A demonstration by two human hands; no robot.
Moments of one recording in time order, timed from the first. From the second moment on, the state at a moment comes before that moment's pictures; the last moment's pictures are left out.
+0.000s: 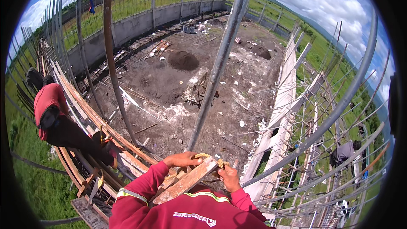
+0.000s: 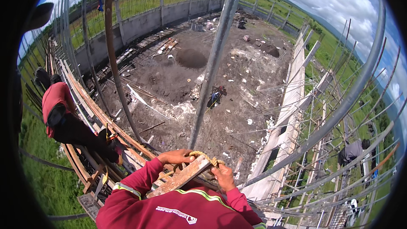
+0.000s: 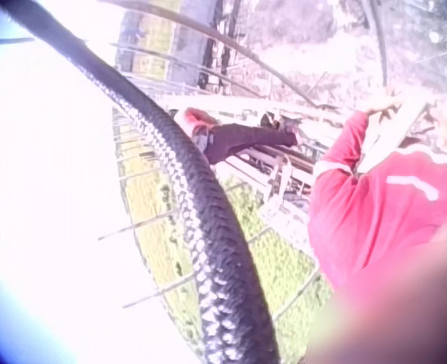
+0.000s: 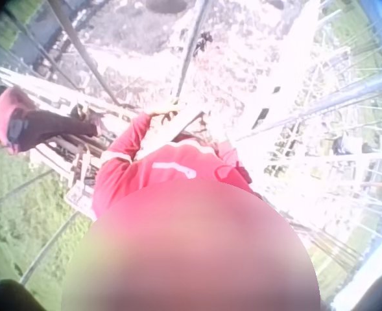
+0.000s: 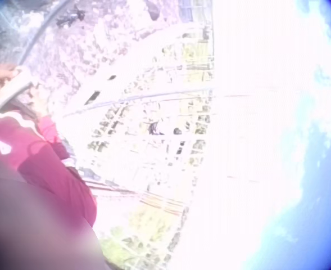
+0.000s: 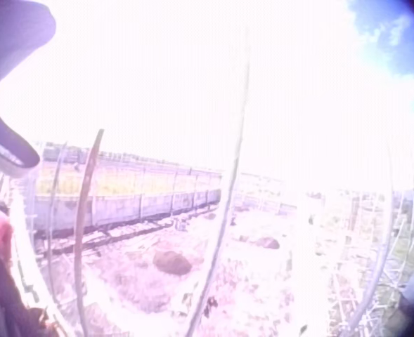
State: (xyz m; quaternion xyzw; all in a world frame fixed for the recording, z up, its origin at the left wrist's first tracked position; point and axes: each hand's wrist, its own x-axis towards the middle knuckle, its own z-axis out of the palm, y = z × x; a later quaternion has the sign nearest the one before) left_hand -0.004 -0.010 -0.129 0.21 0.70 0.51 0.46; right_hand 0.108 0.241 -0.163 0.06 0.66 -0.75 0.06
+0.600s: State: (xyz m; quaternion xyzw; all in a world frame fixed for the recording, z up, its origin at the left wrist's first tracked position) left_hand 0.020 -0.007 -0.076 0.27 0.69 0.56 0.37; right_hand 0.117 0.233 -0.148 0.03 0.72 -0.69 0.05
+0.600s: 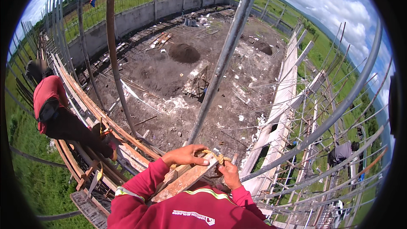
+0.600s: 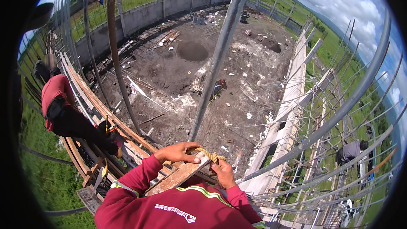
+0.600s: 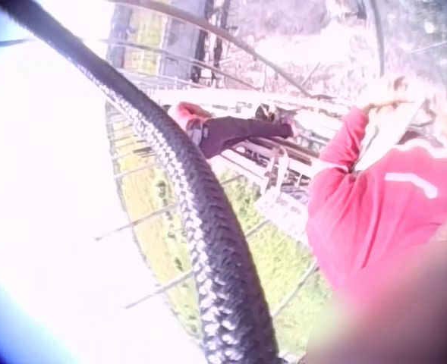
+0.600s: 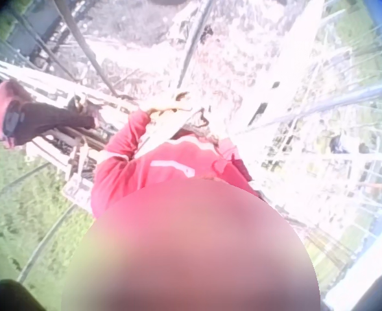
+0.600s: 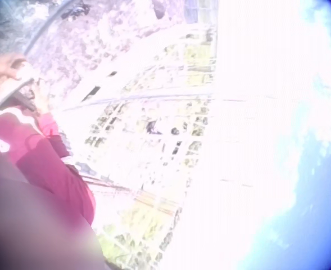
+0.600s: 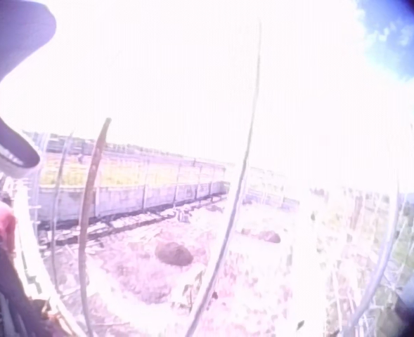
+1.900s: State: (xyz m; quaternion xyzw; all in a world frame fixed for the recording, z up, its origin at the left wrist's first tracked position) left_hand -0.037 0.024 -0.071 0.29 0.68 0.47 0.49; right_hand 0.101 0.204 -0.074 -0.08 0.69 -0.72 -0.03
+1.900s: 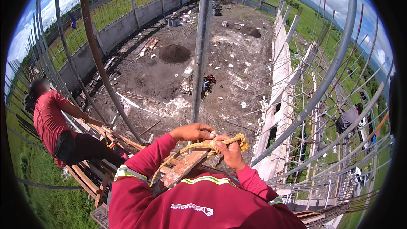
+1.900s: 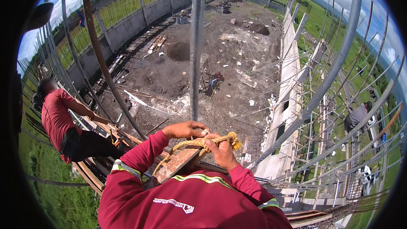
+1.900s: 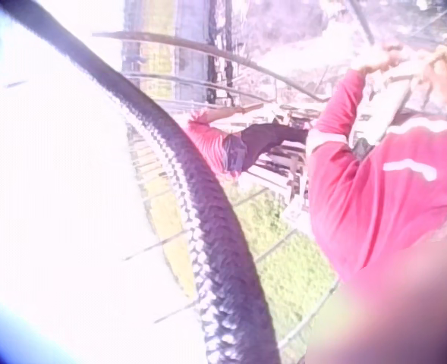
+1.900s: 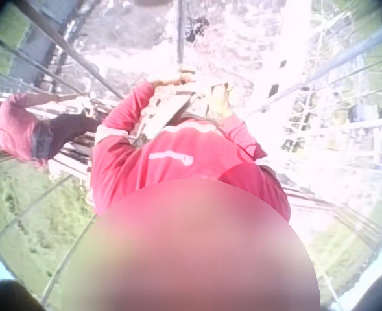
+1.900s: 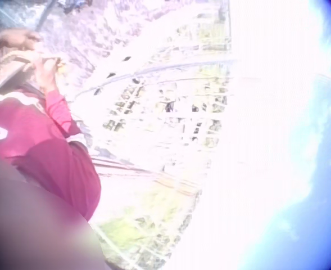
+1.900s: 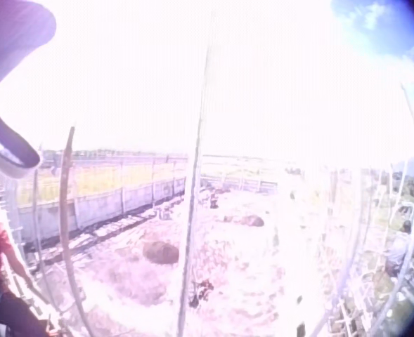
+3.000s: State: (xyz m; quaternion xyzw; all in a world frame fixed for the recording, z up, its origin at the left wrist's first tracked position) left_hand -0.169 0.003 -0.122 0.23 0.90 0.35 0.13; right_hand 0.075 0.359 0.001 -0.32 0.51 -0.78 0.17
